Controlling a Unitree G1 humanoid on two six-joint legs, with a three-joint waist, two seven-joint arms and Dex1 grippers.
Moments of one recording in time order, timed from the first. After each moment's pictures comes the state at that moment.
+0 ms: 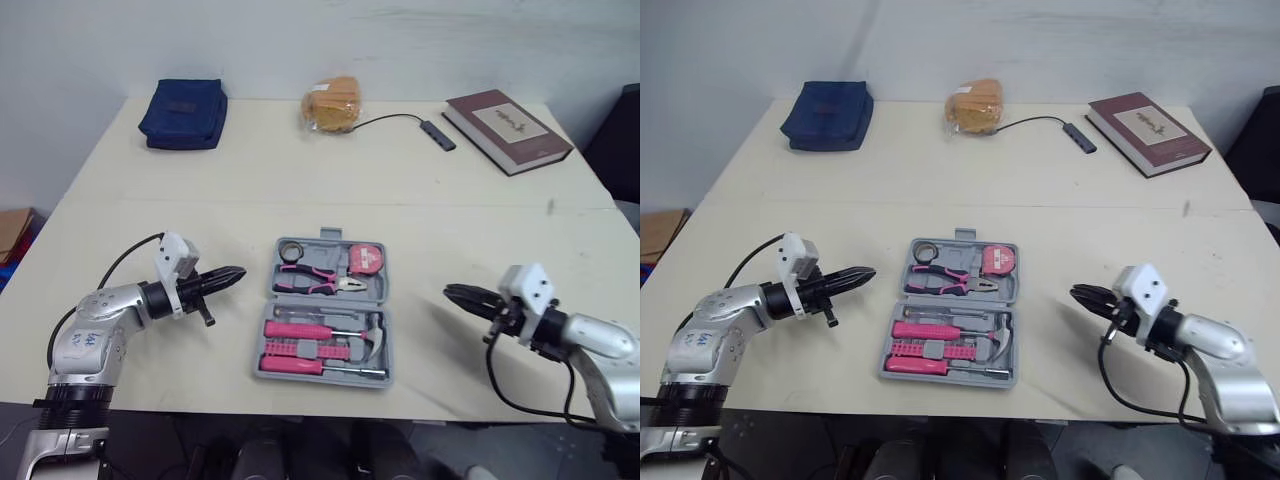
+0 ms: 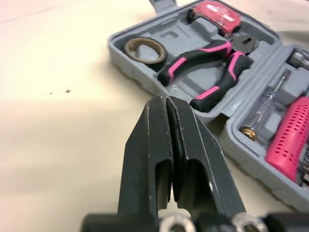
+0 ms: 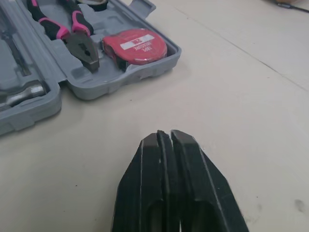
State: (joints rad) left arm -0.30 0.65 0.10 0.10 -0.40 0.41 -0.88; right arm -0.11 -0.72 -0.13 -0.01 0.31 0.11 0.96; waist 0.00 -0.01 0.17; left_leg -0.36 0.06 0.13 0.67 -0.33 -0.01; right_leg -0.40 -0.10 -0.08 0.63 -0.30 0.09
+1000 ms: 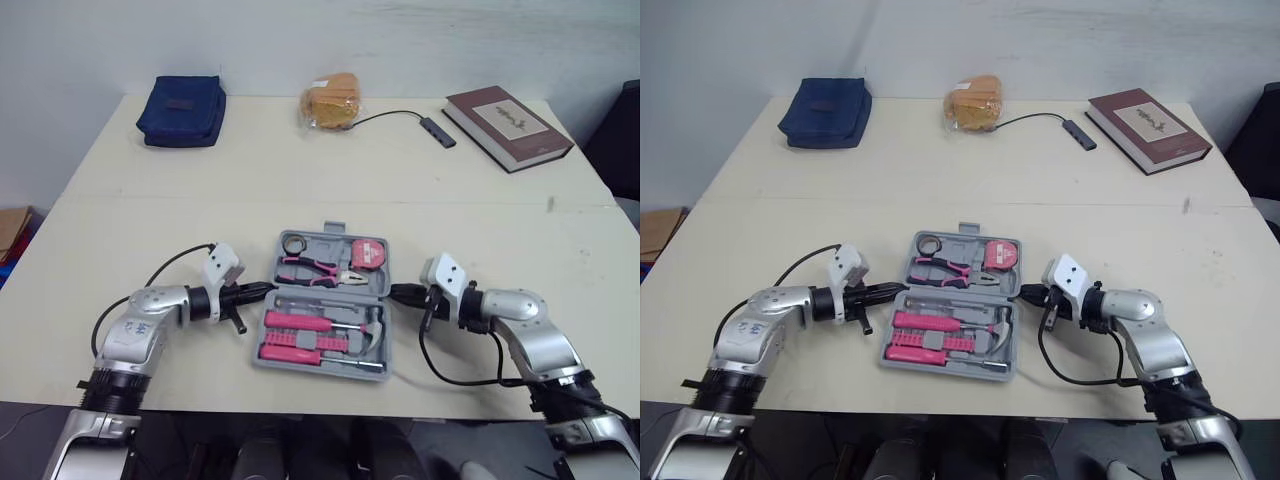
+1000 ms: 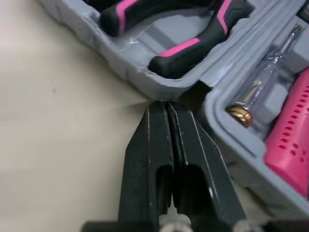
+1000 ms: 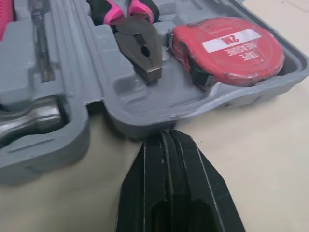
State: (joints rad) left arm -0.40 0.56 -0.04 0.13 -0.30 0.48 -0.86; right arm -0.39 -0.59 0.11 0.19 0.20 0.13 1.00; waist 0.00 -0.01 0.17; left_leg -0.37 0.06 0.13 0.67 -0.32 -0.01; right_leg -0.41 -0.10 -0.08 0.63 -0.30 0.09
